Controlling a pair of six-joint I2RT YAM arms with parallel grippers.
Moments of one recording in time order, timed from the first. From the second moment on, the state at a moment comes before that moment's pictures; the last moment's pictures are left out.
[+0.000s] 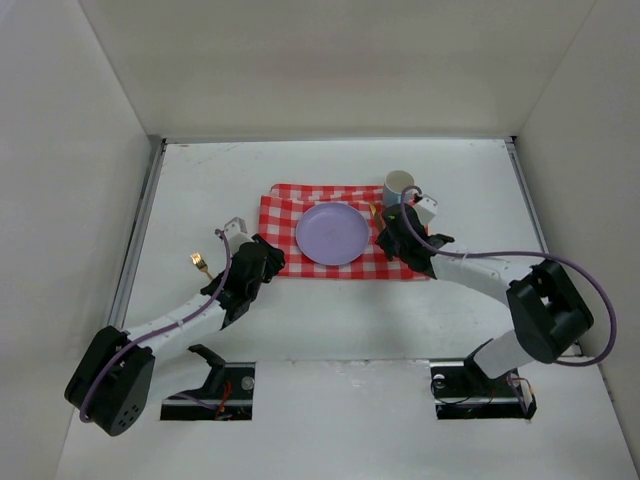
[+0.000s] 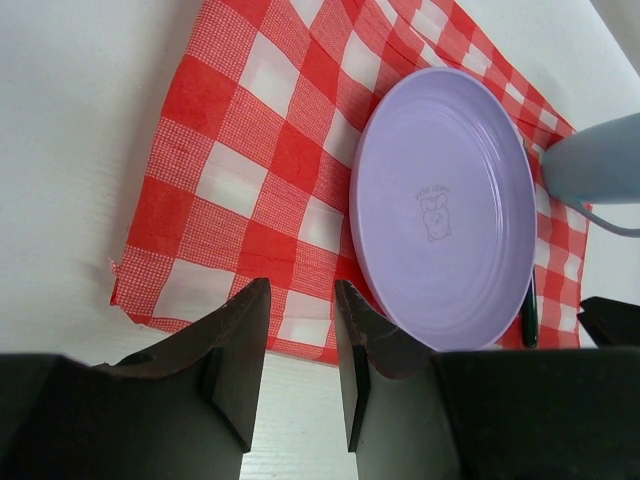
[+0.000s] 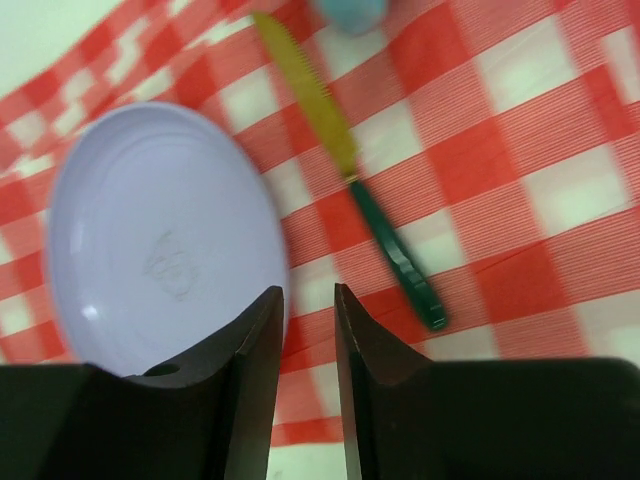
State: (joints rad) left arm -0.58 1.09 0.39 0.16 -0.38 -0.94; right arm 0.61 1.50 0.85 -0.10 0.43 0.97
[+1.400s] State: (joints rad) left arm -0.57 1.10 0.39 0.18 -0.39 -0.94; right arm 0.58 1.59 0.85 -0.14 0.38 0.76
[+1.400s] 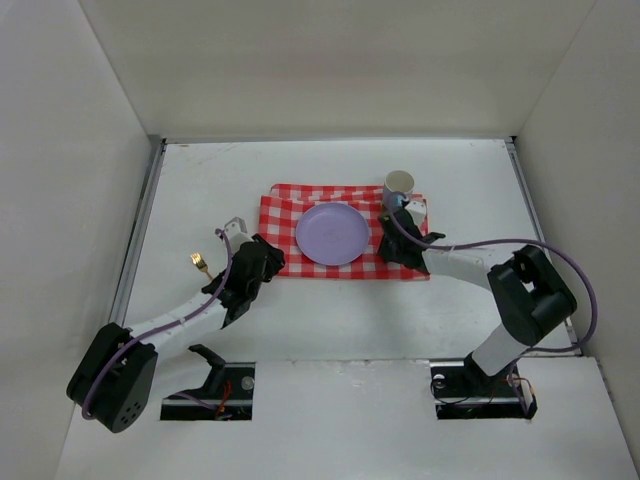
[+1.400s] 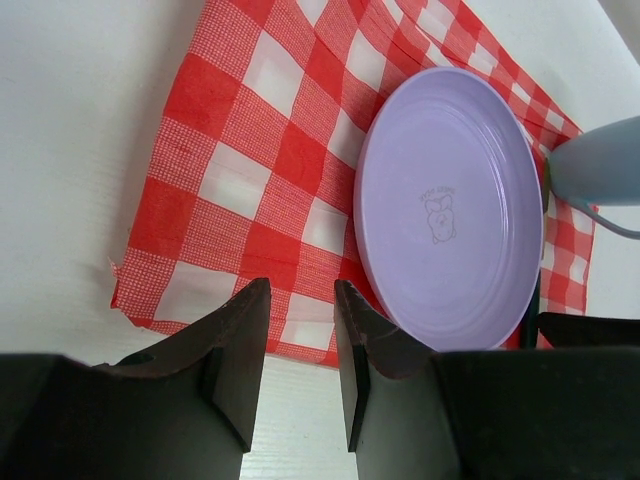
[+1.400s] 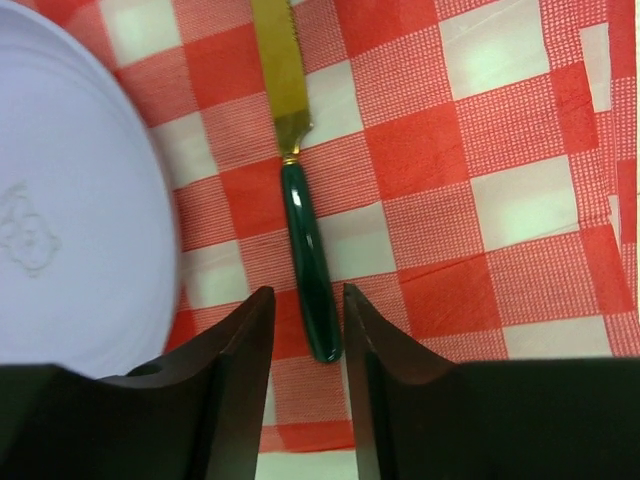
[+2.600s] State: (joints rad) left arm -0.56 1.11 0.39 0.18 -0.39 -0.94; right arm 0.70 1.64 0.89 -0.19 0.41 0.66
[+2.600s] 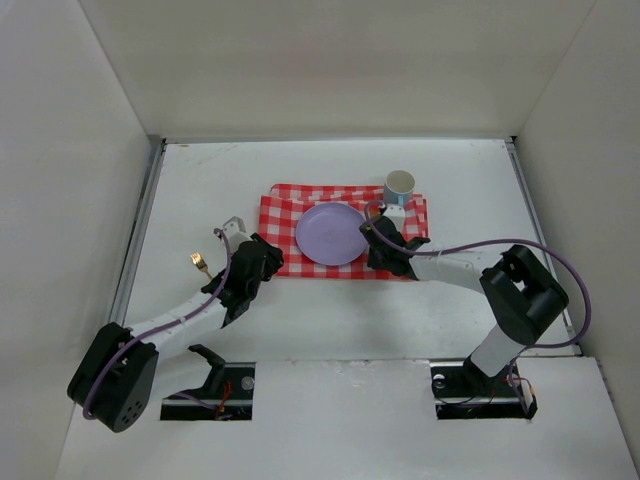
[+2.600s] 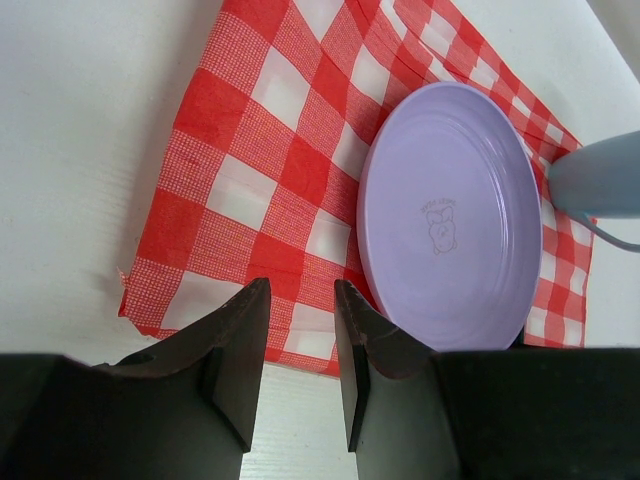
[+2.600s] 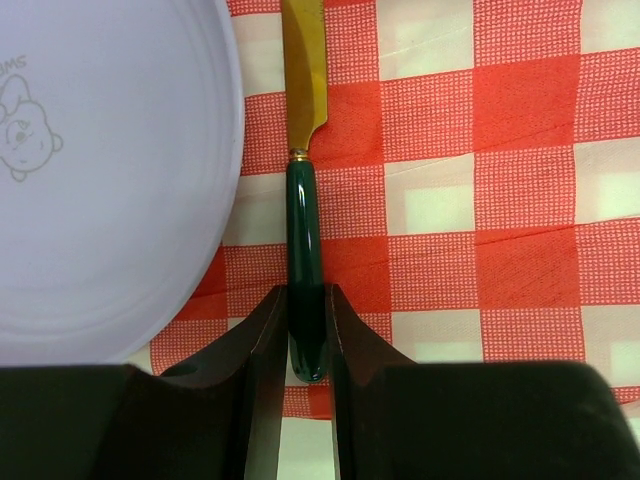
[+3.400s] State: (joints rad) left arm -0.52 0.99 0.39 0.05 -0.39 -0.91; right arm 0.70 1.49 0.87 -0.20 0.43 0.66
